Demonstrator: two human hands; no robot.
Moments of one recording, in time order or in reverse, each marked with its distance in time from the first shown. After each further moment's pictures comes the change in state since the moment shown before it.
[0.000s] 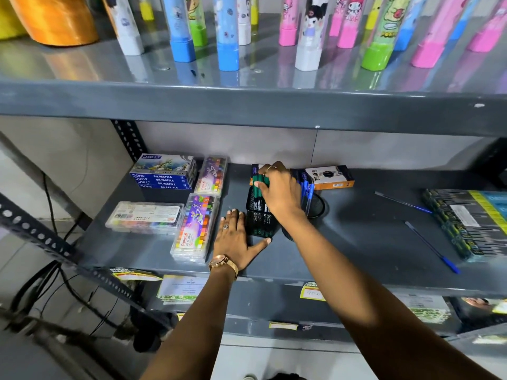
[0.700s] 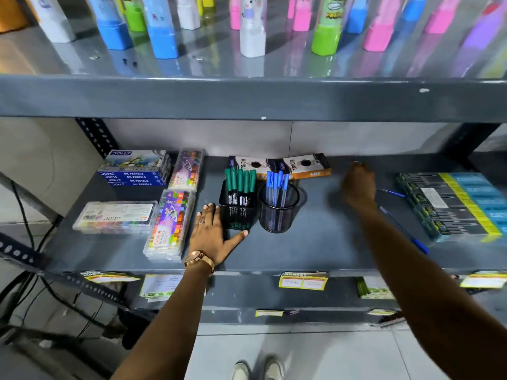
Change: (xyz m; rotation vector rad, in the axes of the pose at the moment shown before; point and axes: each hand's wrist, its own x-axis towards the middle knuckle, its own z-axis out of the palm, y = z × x) left_hand 0.001 0.000 0.000 -0.004 -0.006 -0.006; right_hand 0.012 0.209 -0.052 -0.117 0.120 0.431
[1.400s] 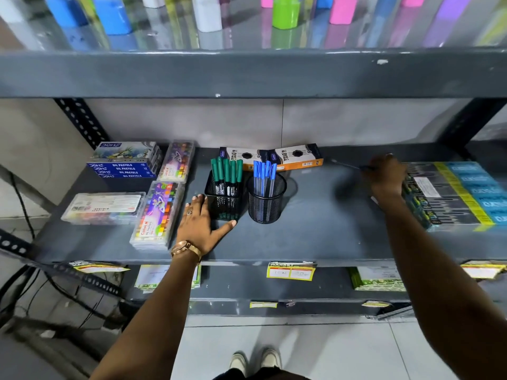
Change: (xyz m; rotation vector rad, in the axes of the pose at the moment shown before) left_hand 0.000 0.002 0.001 0.042 -0.021 -0.036; right_hand 0.021 0.074 -0.028 0.058 0.105 0.012
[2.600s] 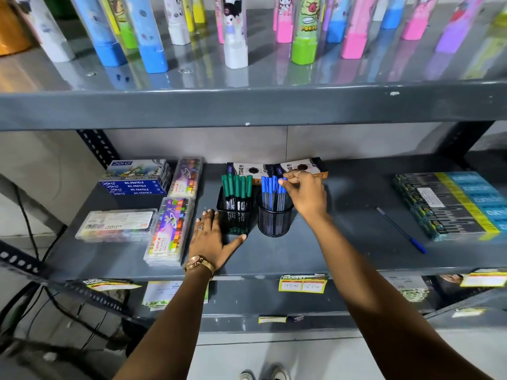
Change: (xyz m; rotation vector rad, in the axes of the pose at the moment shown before) left_hand 0.000 -0.002 0.001 -0.034 -0.008 0.015; right_hand -0.092 -0.148 0.038 0.338 -0.236 -0.125
